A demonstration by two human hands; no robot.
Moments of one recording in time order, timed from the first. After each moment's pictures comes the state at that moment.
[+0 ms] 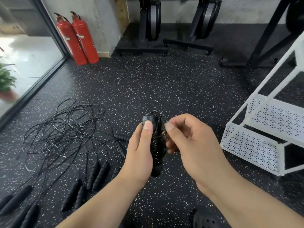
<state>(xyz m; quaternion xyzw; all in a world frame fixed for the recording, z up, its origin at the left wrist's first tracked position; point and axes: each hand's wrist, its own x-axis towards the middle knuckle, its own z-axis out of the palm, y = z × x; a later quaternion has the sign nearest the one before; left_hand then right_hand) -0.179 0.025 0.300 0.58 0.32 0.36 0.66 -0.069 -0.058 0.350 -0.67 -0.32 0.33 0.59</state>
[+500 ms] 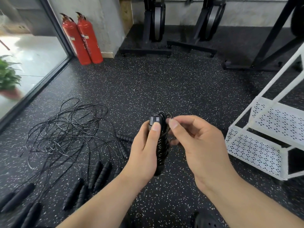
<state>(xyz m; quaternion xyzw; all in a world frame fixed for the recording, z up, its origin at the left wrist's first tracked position) -0.182 0.030 0.303 0.61 0.30 0.35 0.64 -0.074 -0.051 0.345 -0.63 -0.28 0.31 0.65</state>
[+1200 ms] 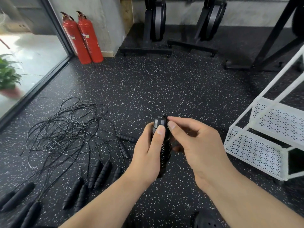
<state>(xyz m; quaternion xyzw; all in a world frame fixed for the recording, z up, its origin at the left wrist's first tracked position) -0.182 0.031 0.290 0.63 0.32 0.33 0.62 -0.072 -0.046 0.344 -0.65 -0.25 0.35 0.63</state>
